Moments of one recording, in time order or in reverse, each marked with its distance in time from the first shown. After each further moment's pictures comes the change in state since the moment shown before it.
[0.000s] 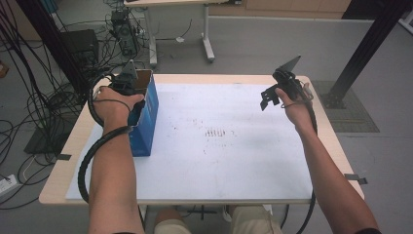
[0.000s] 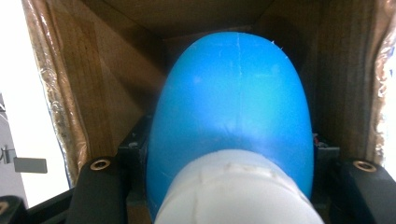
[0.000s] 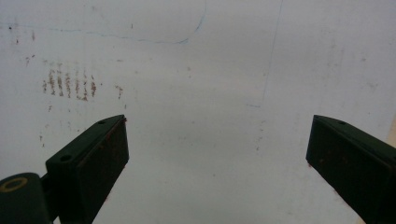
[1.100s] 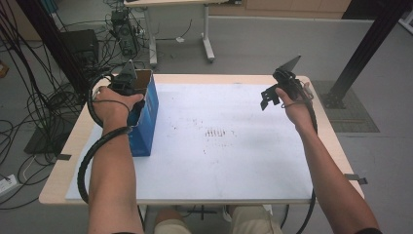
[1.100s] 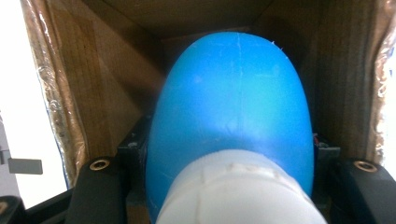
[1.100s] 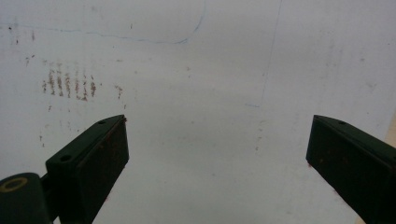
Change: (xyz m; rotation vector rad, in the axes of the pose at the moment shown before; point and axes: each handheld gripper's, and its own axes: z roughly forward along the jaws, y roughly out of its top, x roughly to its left) left arm 0.003 -0.001 0.000 -0.003 -0.014 -0.005; right arm -0.001 0.000 -0.001 0.000 0.000 -0.001
